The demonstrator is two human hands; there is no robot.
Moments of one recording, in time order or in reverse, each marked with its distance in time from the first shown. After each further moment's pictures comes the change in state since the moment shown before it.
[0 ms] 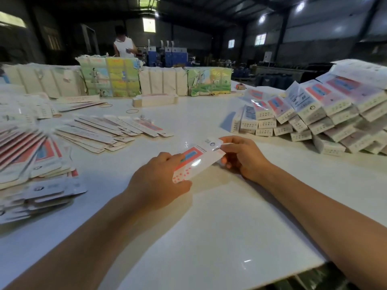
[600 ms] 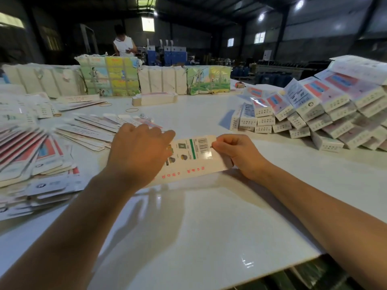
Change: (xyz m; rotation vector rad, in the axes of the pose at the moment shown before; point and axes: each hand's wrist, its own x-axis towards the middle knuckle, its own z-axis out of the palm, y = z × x) left_hand 0.005 0.011 -0.052 0.664 0.290 0.158; right_hand -0.013 -0.001 0.004 -0.238 -0.138 -0.259
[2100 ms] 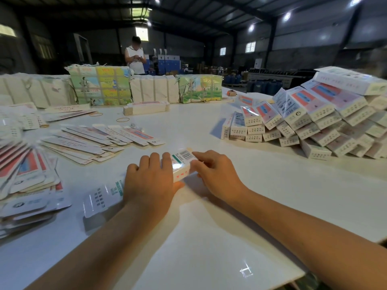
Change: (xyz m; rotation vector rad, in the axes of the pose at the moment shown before) left_hand -0.008 0.052 0.047 0.086 -0.059 -0.178; right_hand -0.018 -0.004 0.034 -0.411 0.108 -0.163
